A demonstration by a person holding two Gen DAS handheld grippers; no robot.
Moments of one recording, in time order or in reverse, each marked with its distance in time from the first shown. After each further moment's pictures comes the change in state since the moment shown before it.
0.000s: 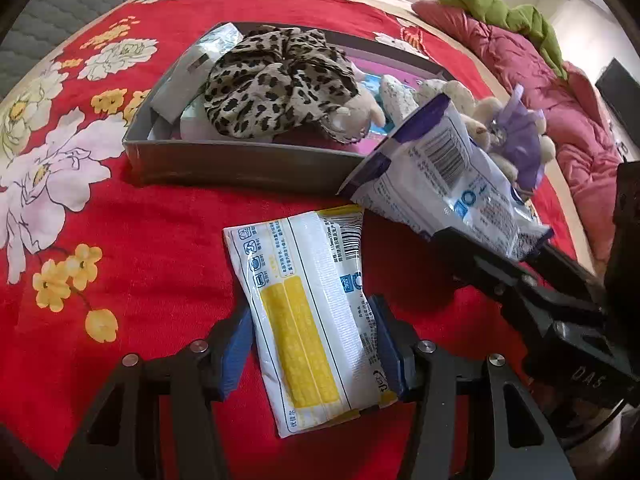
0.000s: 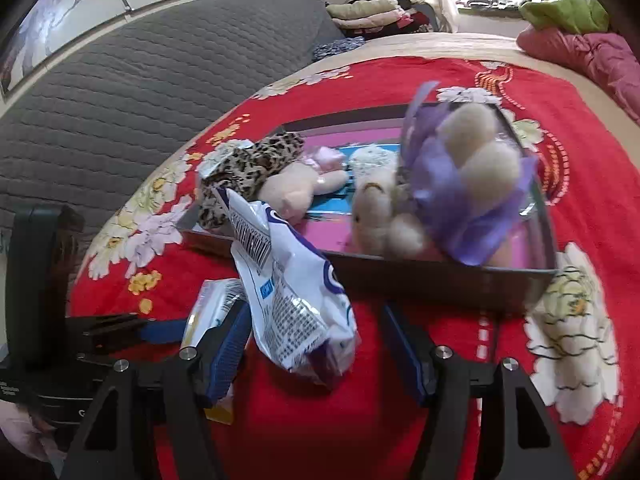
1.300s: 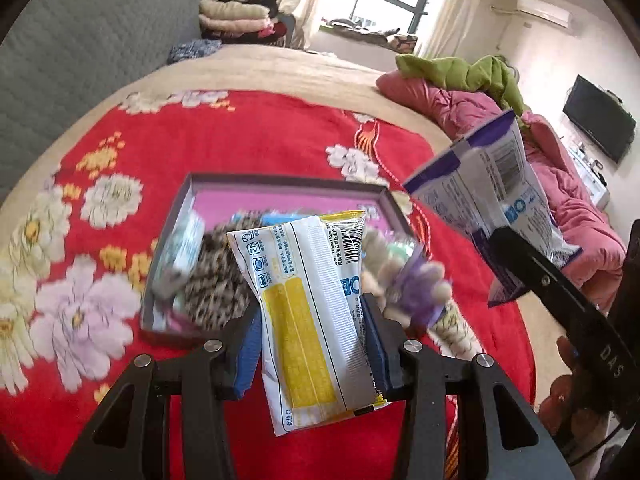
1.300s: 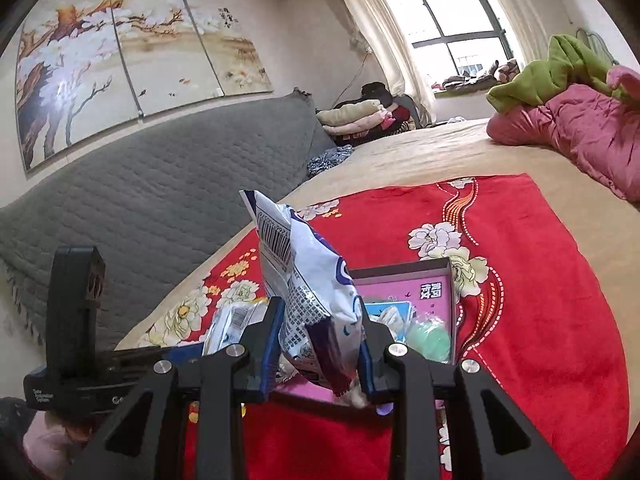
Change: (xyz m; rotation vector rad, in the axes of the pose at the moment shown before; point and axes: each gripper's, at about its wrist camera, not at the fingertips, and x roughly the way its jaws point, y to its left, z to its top) left arm -0.093 -0.045 0.067 0.056 -0.262 -0.040; right arm -0.125 -0.006 0.064 0.050 -0.386 -0.006
